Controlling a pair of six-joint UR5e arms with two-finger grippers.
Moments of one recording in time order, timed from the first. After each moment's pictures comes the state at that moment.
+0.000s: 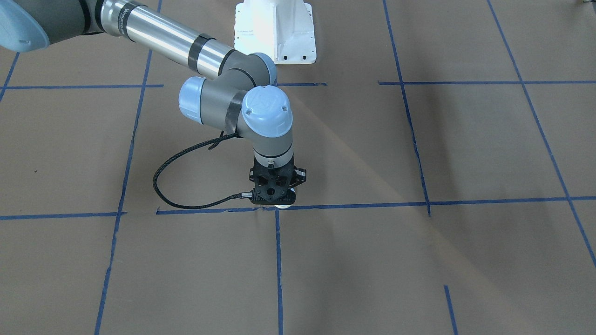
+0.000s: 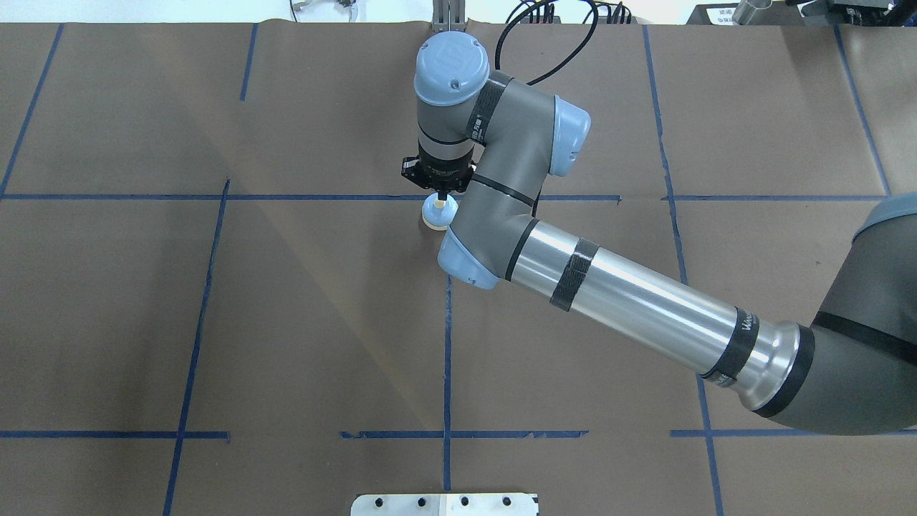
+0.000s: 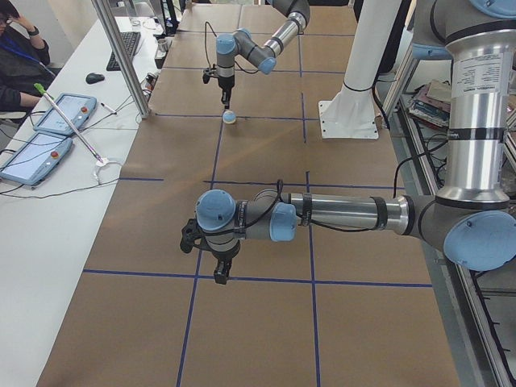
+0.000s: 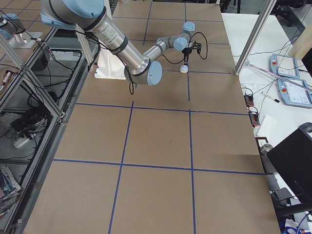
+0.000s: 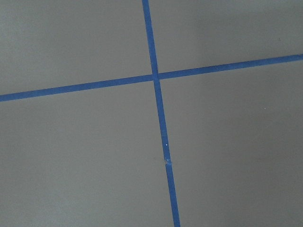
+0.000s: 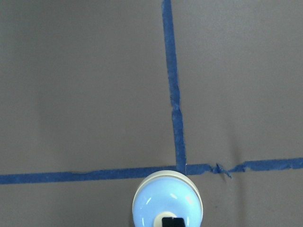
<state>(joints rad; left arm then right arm) -1.56 -1.52 -1.65 -1.58 -2.40 0.12 0.64 -0.54 1.11 -1.40 1.96 1.20</state>
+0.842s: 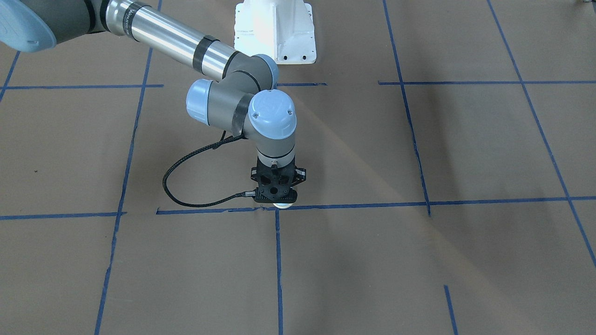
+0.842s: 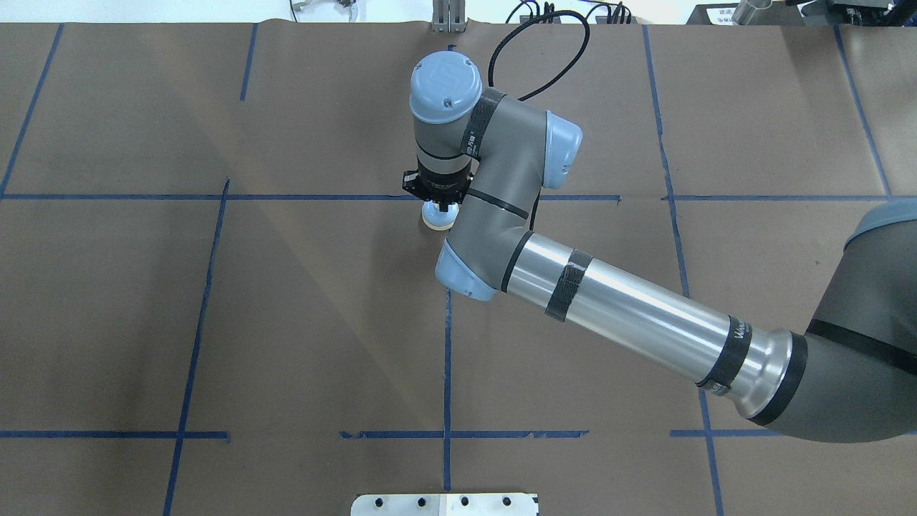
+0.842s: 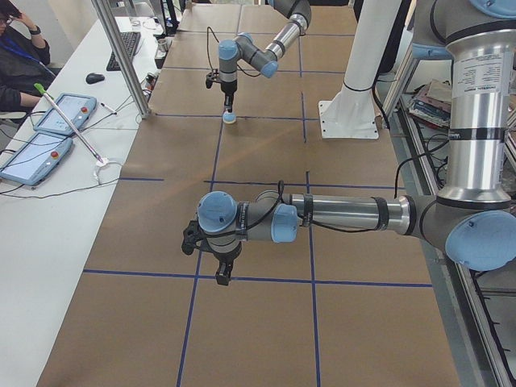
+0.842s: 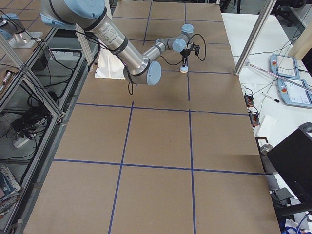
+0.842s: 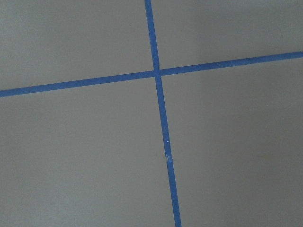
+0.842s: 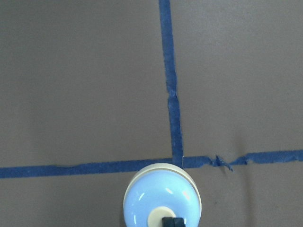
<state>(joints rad) -1.56 -1.51 -1.65 -1.58 -2.40 0.10 0.62 -0.54 1.09 -1.40 1.94 1.20</state>
